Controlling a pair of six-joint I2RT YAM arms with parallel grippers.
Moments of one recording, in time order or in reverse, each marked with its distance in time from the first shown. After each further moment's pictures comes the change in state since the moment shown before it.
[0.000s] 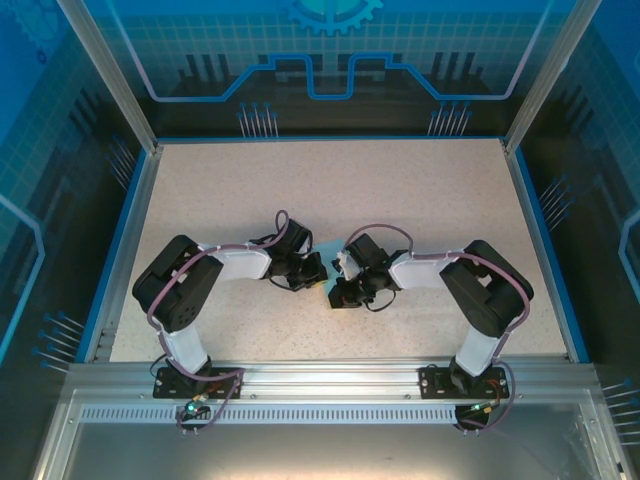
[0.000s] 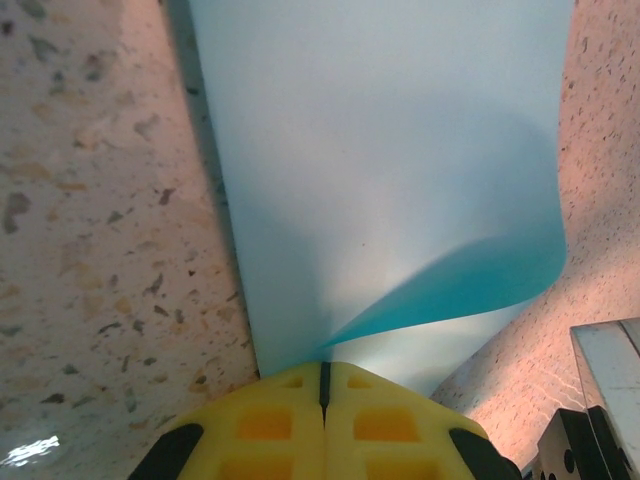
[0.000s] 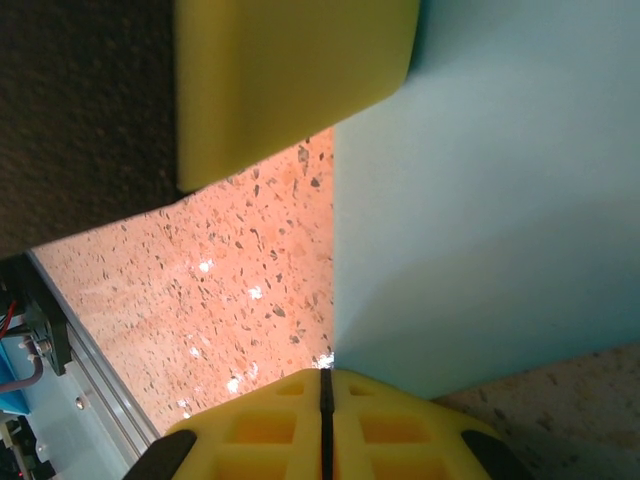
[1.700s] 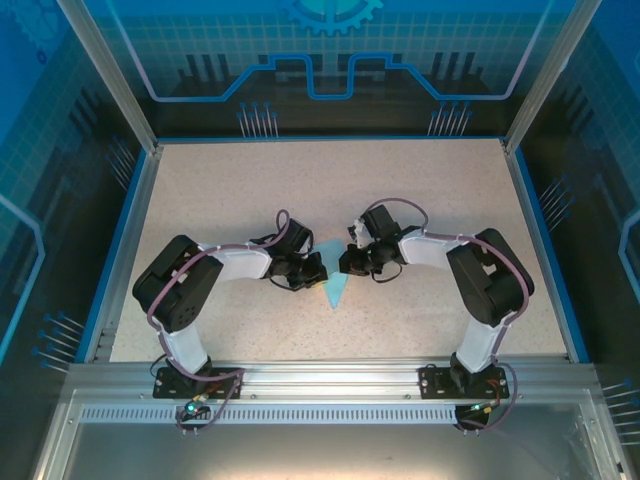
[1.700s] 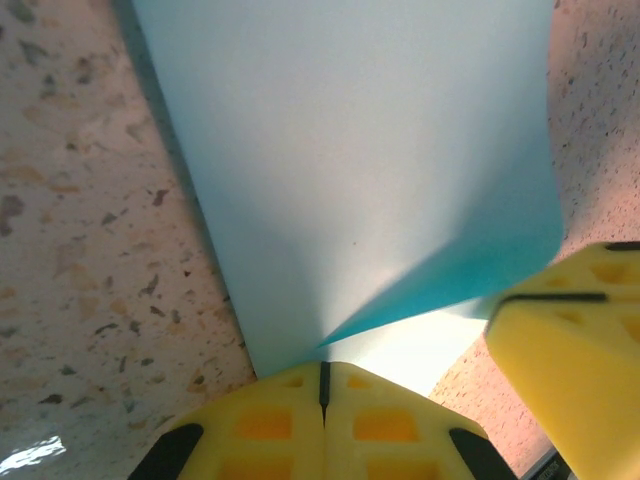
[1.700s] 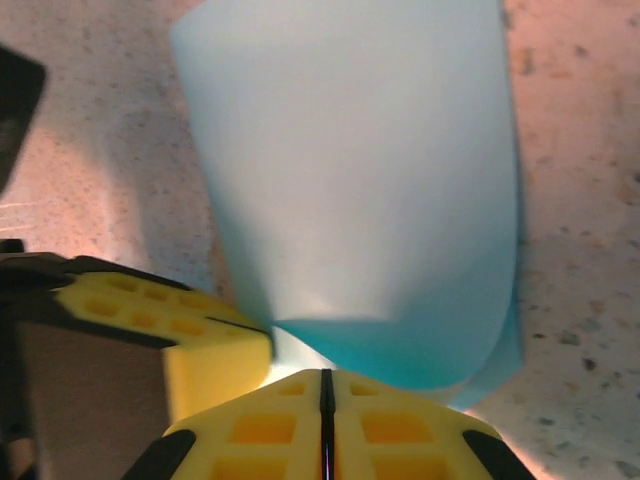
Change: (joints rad) left arm -0.002 0.000 0.008 -0.014 -0.007 0.020; right arm -0.187 0.062 0.151 -0.047 0.061 0.000
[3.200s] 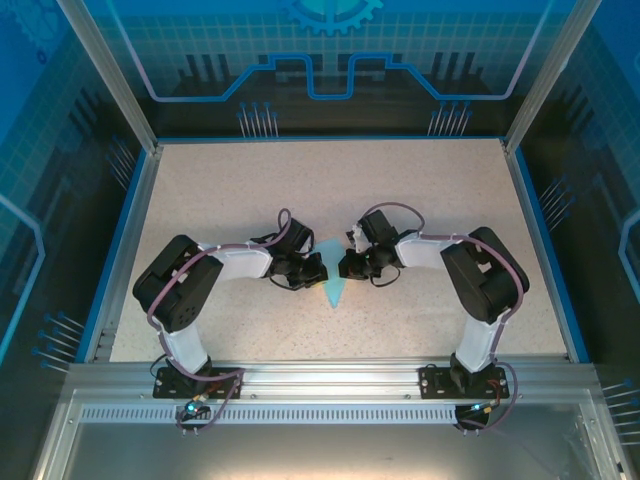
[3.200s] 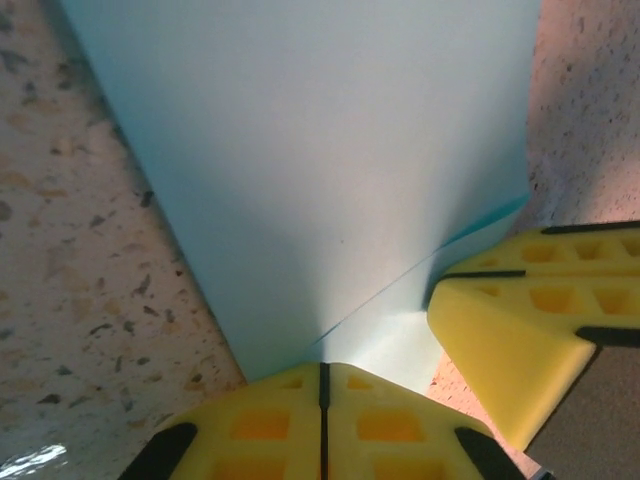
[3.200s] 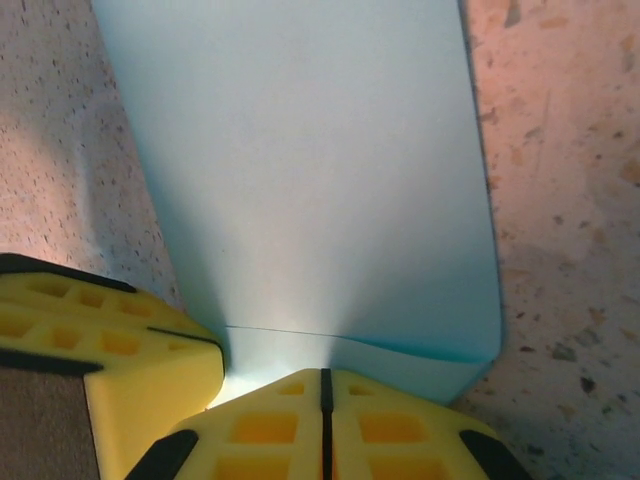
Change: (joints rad) left arm -0.004 -0.005 0.013 -0.023 -0.002 0.047; right arm 0.023 0.021 -0.030 0.050 0.031 0.010
